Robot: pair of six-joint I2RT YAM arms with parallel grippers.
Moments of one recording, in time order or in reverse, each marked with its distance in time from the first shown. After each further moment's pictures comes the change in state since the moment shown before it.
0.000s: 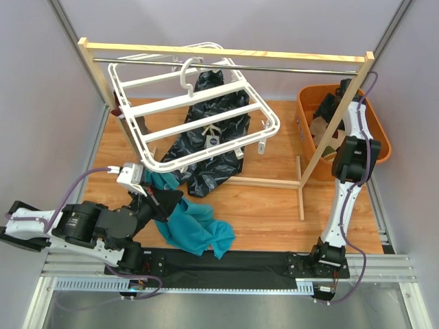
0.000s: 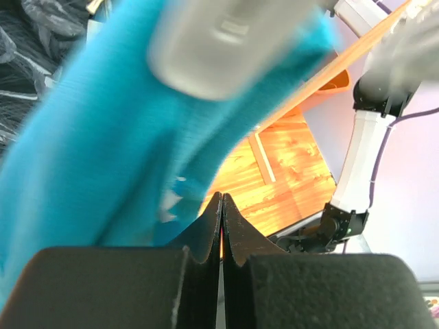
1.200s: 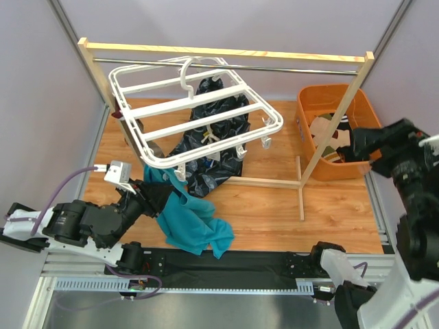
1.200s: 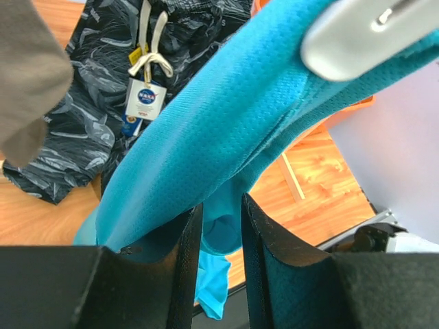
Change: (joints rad) left arm 0.000 -0.079 -0.001 -0.002 -0.068 0.170; right arm 0.006 -1.476 -0.223 -0.443 -0.046 0.076
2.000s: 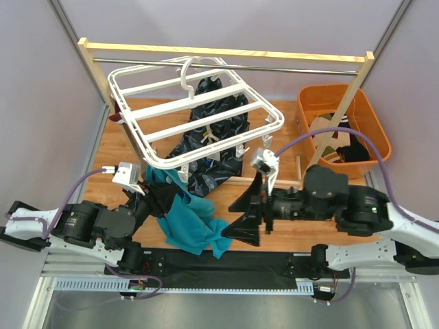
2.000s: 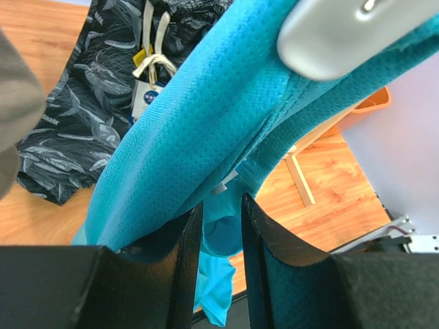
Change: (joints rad) left arm 0.000 0.076 0.007 0.007 -0.041 -0.016; right arm 1.559 -0.010 -0.579 0.520 -0.024 0.060
